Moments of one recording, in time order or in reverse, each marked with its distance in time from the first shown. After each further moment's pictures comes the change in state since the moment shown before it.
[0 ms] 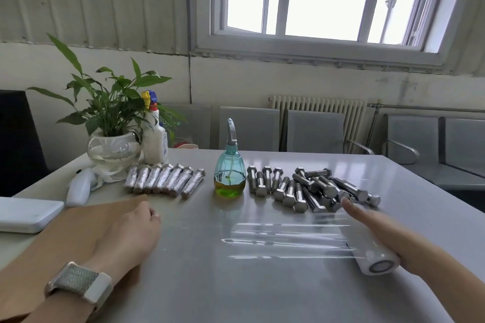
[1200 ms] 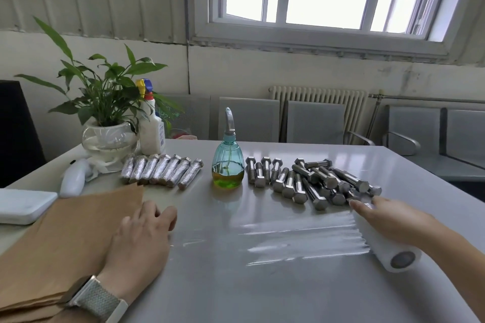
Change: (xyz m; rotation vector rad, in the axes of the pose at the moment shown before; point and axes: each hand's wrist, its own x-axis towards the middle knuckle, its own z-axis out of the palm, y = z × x) left_hand -0.047 0.016 0.014 0.405 0.162 0.405; right_hand 0.045 0.008 -0.030 -1.191 0.248 0.076
